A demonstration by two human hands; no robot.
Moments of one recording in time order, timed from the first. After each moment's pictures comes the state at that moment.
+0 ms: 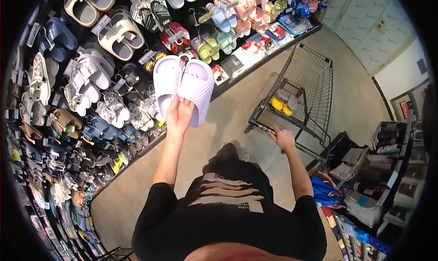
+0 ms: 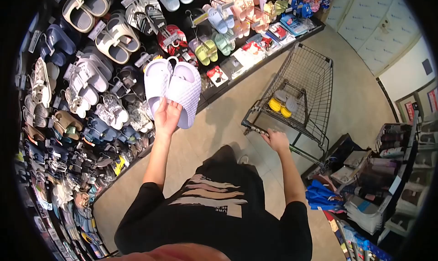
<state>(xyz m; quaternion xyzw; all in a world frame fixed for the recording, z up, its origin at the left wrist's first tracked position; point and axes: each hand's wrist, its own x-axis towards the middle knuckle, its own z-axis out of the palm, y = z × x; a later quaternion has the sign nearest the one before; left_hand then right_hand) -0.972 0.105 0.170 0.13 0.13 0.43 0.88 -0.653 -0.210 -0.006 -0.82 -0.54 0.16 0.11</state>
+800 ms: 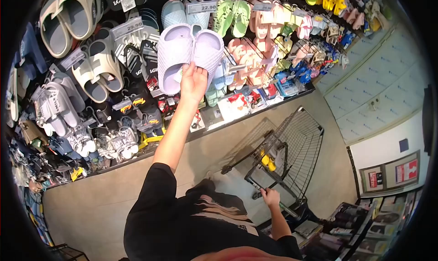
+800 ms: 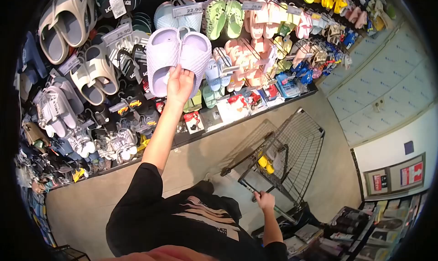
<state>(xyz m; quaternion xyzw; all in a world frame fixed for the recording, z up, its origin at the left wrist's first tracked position) -0.635 0.458 0.239 0.09 0.00 0.60 0.80 -0.436 -0.102 -0.018 -0.88 -0.45 0.17 0.04</state>
